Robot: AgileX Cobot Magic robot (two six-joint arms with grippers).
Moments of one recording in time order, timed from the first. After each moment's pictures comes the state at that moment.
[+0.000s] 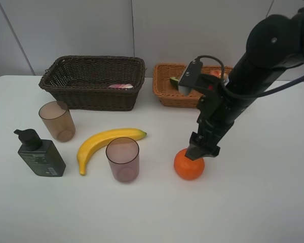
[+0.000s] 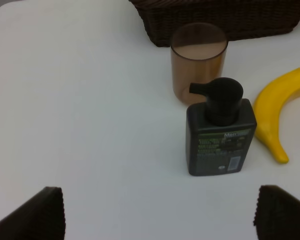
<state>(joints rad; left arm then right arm) -0.10 -0.01 -0.42 -0.02 1.08 0.00 0.53 1.64 -0.95 0.19 0.70 -0.83</state>
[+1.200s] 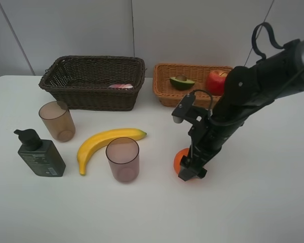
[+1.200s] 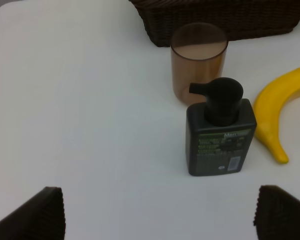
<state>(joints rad) -0.10 -0.01 -0.42 -0.02 1.08 0.00 0.53 1.84 -0.88 0.28 0.52 -0.83</state>
